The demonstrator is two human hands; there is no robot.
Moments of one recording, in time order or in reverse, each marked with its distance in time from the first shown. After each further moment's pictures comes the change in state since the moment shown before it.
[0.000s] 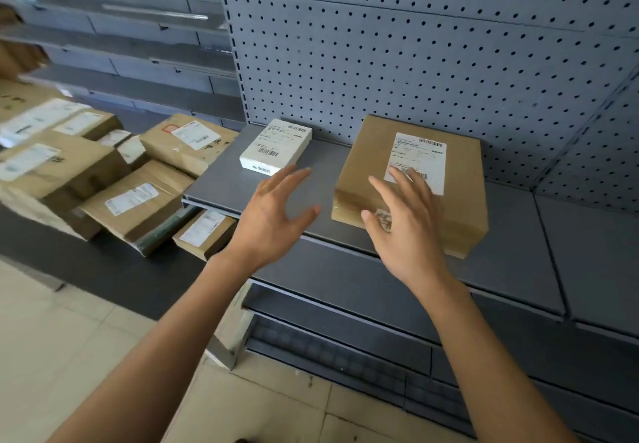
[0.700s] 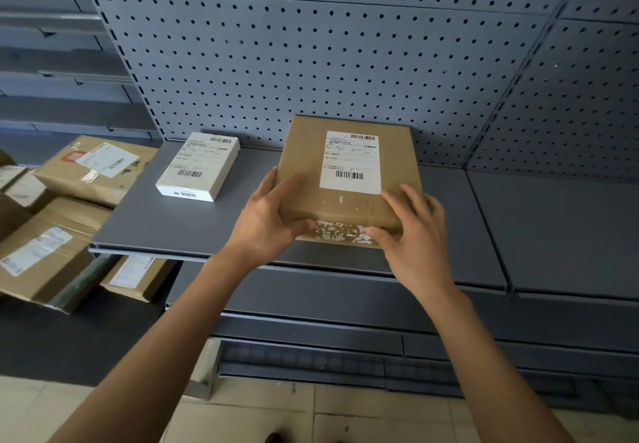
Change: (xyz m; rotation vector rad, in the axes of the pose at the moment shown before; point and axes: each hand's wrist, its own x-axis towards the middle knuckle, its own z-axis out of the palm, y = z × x) left_hand 0.067 0.026 0.074 -0.131 -0.230 0.029; right_hand -0.022 0.085 -0.025 -0.051 -0.028 0.385
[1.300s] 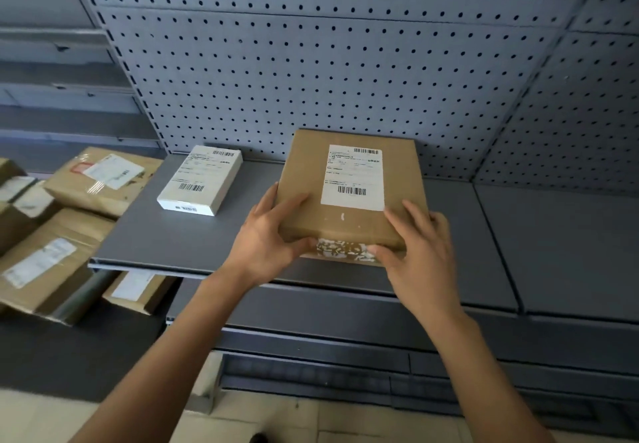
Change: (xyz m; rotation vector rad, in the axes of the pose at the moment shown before) left_hand -0.001 0.005 -0.003 0.015 -0.022 -0.017; right_hand 0.003 -0.002 -0.003 -0.054 -0.019 0.010
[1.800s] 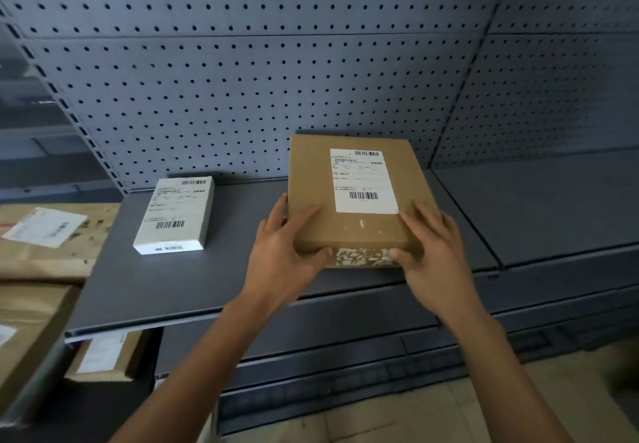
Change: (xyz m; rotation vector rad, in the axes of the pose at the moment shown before) left_hand 0.003 -0.007 -0.003 -0.101 -0.039 0.228; right_hand -0.035 -0.023 -0.008 0.037 0.105 0.227
